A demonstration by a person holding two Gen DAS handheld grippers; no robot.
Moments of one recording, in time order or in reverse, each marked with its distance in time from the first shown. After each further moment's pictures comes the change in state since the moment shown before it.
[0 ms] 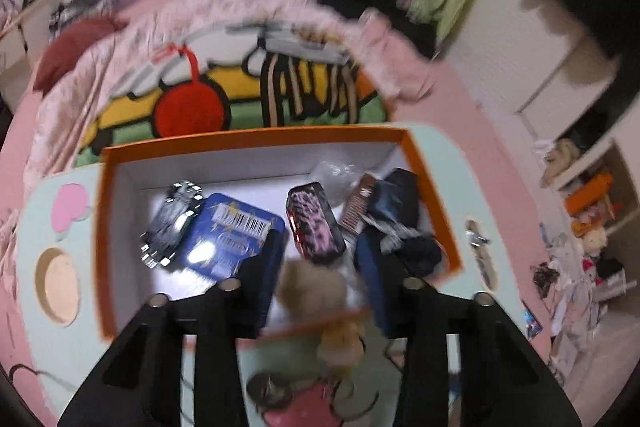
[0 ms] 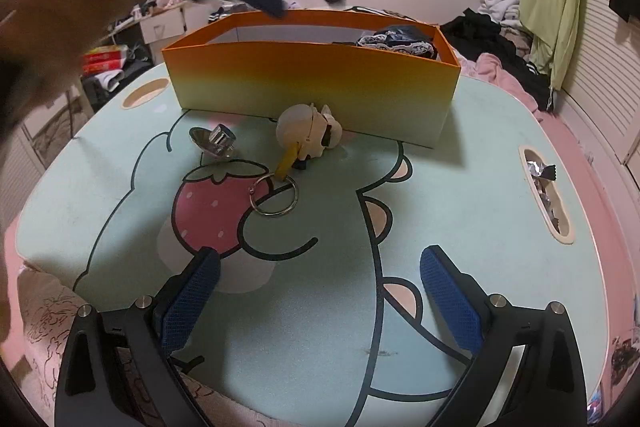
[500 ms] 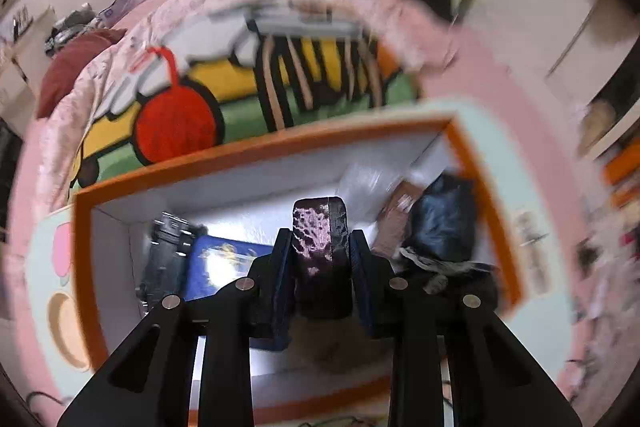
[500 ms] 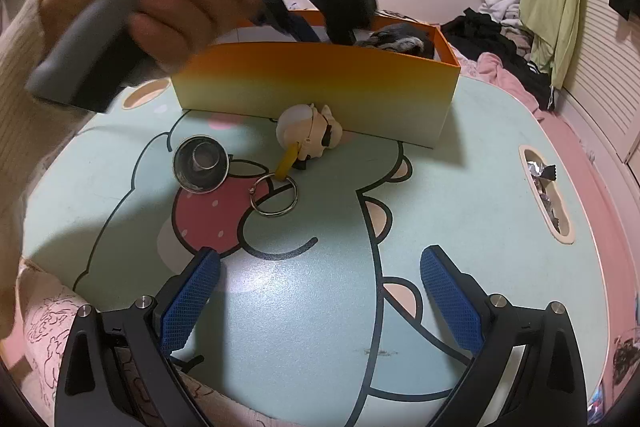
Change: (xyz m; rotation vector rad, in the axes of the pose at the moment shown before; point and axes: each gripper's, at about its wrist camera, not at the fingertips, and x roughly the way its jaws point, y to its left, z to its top) left arm 0.015 0.003 0.008 0.091 -0.009 0.053; right arm 0.007 0.001 0.000 0.001 -0.003 0.002
